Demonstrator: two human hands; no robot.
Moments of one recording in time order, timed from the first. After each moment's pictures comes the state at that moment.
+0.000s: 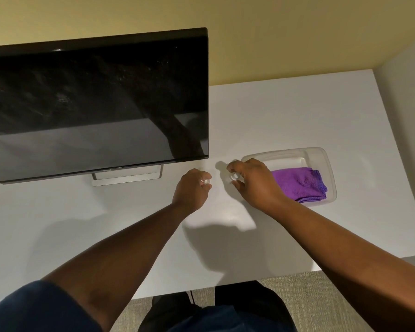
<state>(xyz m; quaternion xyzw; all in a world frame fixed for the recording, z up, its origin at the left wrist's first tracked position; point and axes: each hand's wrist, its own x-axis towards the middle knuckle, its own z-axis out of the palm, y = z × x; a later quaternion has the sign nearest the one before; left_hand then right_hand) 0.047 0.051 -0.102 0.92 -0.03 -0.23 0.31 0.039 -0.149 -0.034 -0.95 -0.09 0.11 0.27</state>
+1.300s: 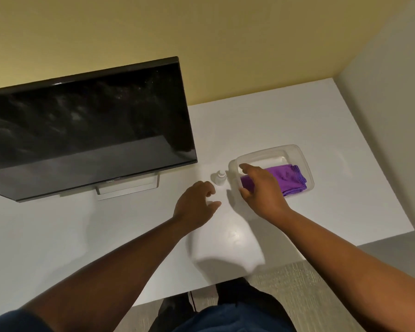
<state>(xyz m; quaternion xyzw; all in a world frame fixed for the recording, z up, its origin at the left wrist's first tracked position) 0.002 0.036 -0.033 0.92 -0.12 -0.21 0.31 -0.021 -0.177 -0.007 -0.95 0.03 0.04 0.30</state>
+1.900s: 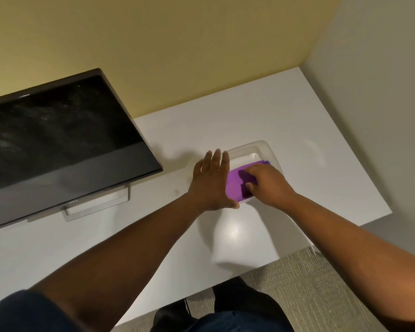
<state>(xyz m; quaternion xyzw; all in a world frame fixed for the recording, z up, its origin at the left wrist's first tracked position) 0.044 -0.094 -0.012 0.91 -0.30 -0.26 0.09 -0.015 -0.283 -0.021 -0.96 0.04 0.17 0.22</state>
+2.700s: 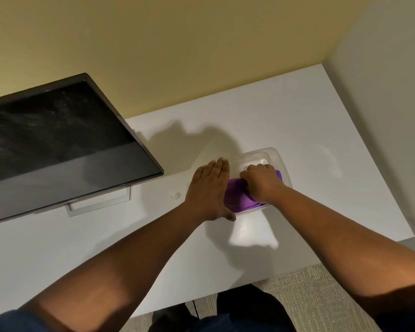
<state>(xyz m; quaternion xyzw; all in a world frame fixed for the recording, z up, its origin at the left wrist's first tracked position) 0.051 -0.095 -0.029 0.93 -0.28 -0.25 0.04 0.041 -0.285 -0.062 -0.96 -0.08 0.25 0.05</state>
